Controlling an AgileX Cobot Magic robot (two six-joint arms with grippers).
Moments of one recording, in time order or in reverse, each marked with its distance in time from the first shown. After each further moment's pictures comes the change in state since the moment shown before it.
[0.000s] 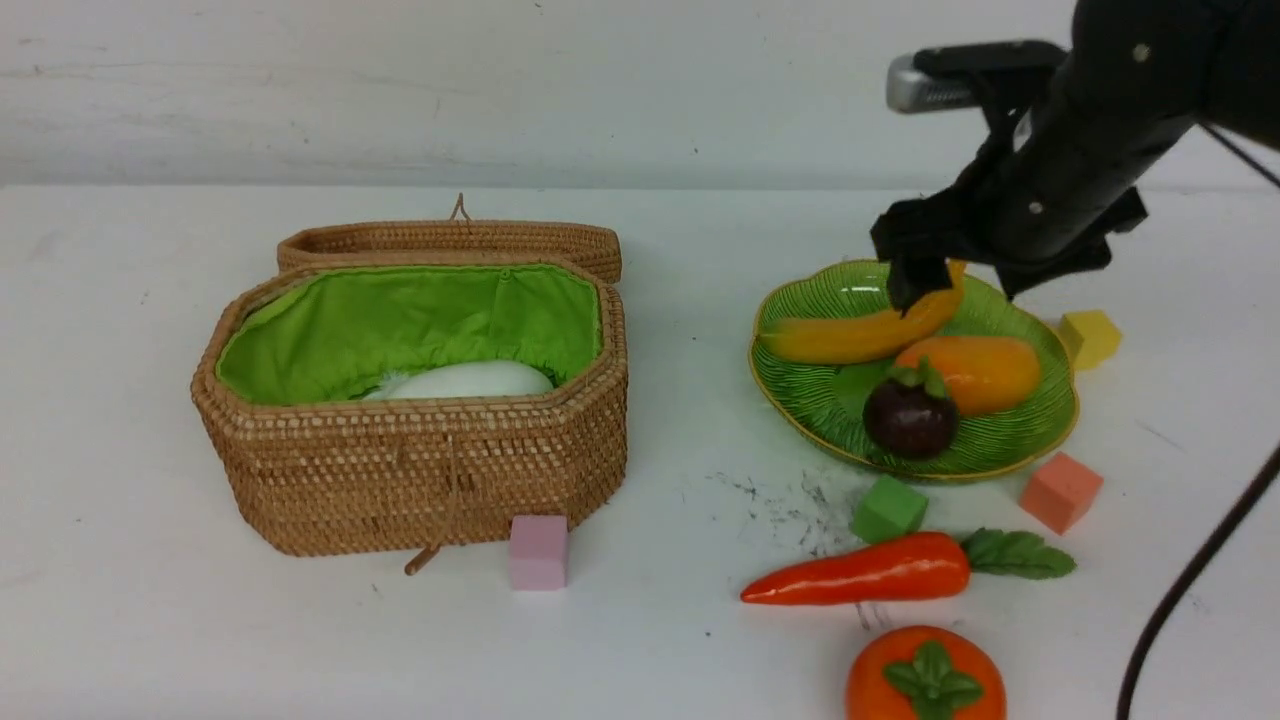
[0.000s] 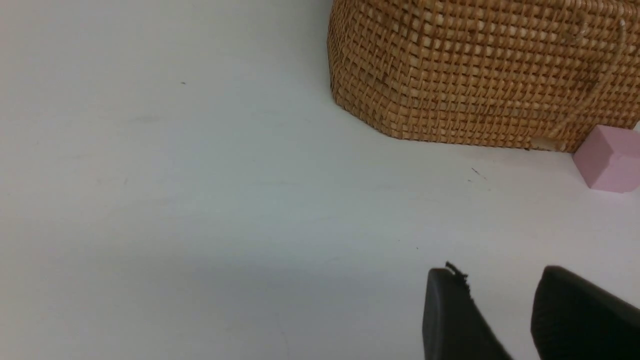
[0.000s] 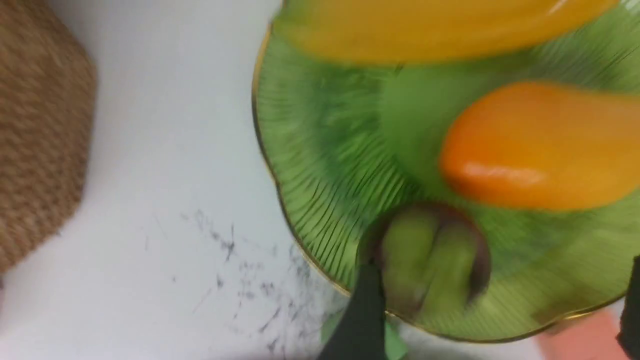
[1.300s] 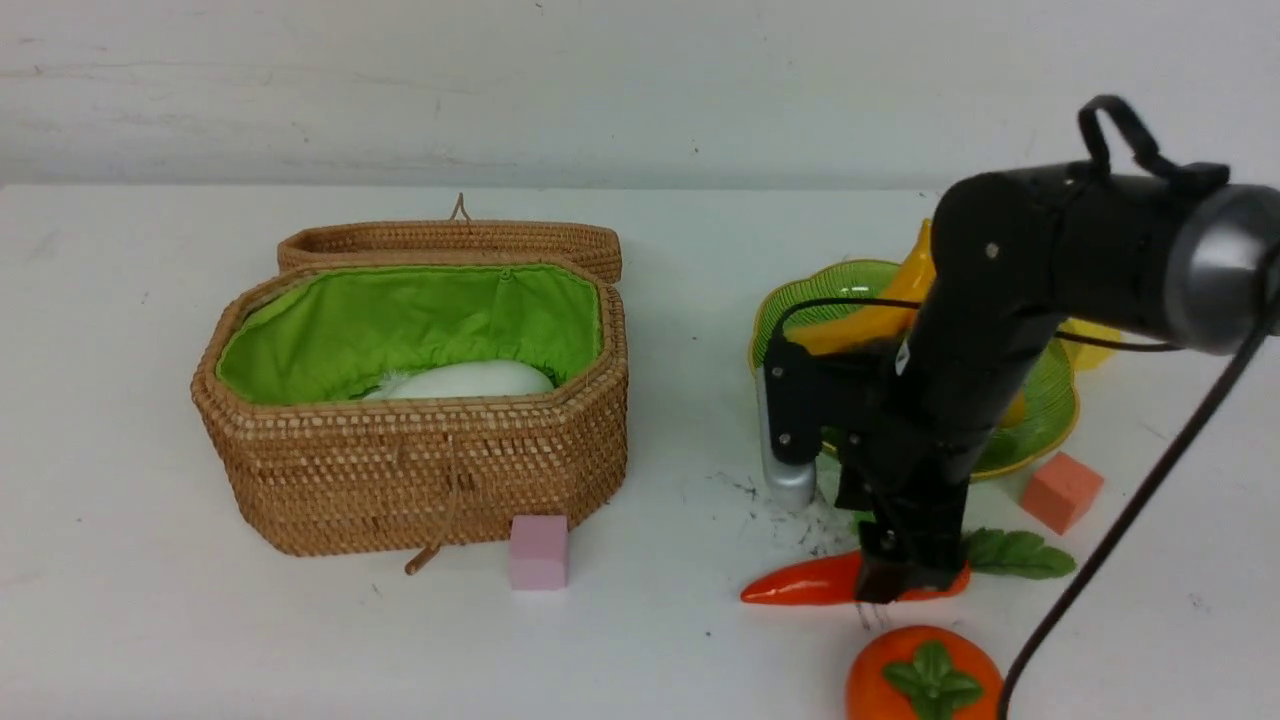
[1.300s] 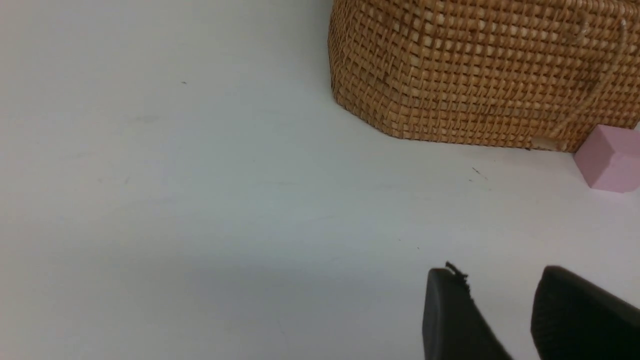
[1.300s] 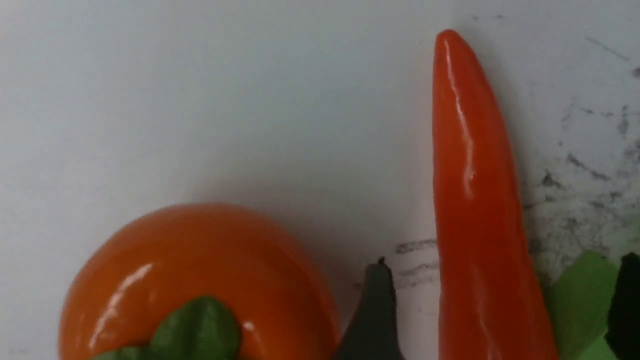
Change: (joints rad) right arm 0.124 0.105 0.260 0.213 0.055 -1.316; left arm 0.000 0.000 0.000 0.000 0.000 0.000
